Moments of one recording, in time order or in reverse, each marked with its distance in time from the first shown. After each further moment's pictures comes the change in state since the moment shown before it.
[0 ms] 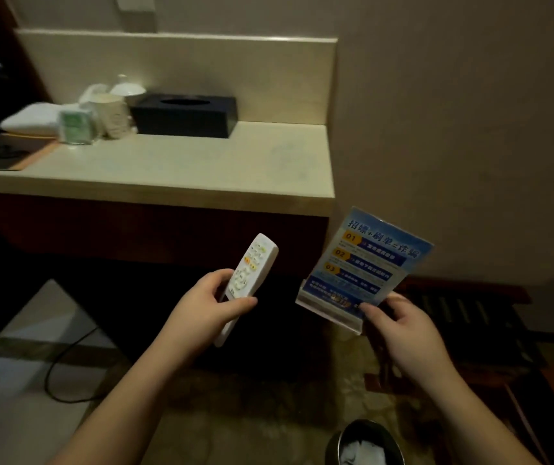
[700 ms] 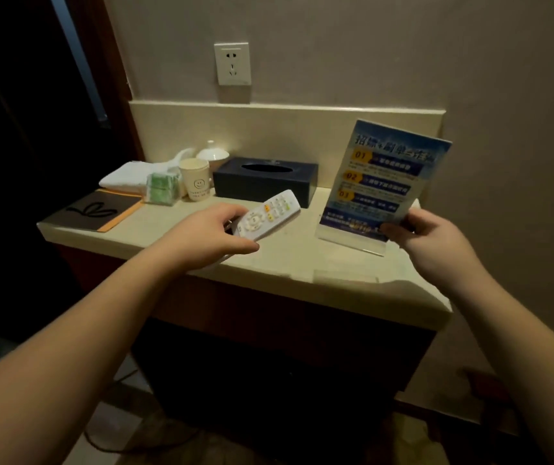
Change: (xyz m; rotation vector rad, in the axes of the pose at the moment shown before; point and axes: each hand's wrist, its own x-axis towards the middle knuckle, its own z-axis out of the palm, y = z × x) left_hand 0.176 0.079 -0.183 0.490 0.102 0.221; right_hand 0.244 -0.164 0.057 -0.025 -0.043 -0.341
